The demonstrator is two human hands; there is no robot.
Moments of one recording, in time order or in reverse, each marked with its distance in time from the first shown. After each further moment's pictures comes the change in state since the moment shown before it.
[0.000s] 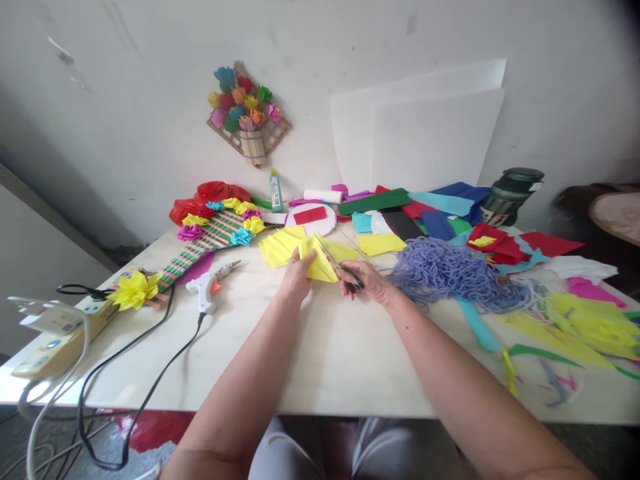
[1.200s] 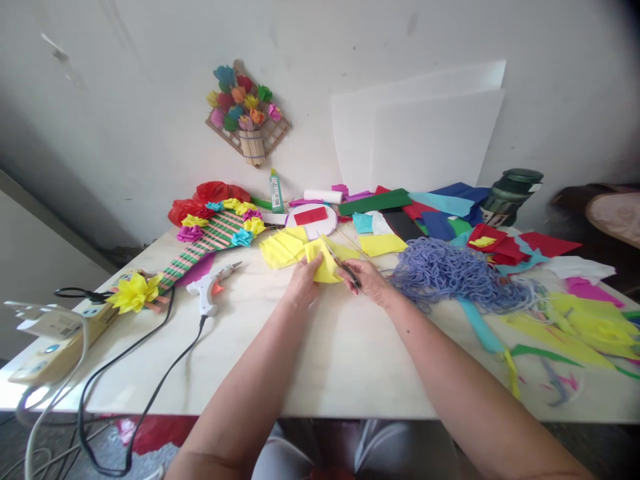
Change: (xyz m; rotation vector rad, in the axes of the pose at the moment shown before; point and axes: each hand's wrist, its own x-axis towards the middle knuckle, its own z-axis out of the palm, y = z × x) left_hand -0.002 -0.007 0.004 -0.057 -0.005 -0.135; right_hand 0.008 0.009 0.006 0.030 0.193 0.013
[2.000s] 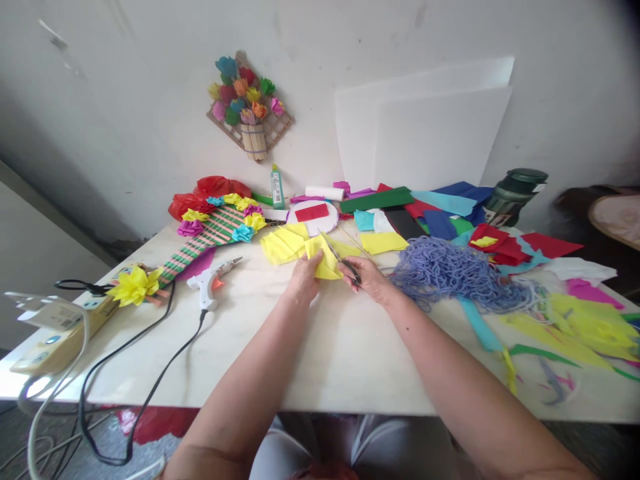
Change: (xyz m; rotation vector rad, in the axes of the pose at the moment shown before) left_hand 0.003 -0.002 0.000 -0.050 0.086 -0.010; right_hand 0.001 0.000 0.002 0.053 -0.004 0.033
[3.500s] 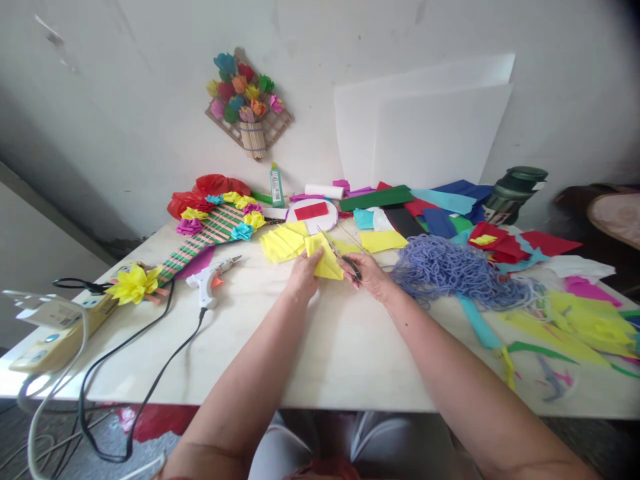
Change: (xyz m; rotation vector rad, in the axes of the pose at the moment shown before) left_hand 0.000 0.001 -0.002 0.027 -0.052 0.031; right_hand -0.001 -0.004 0.000 0.026 0.024 -0.024
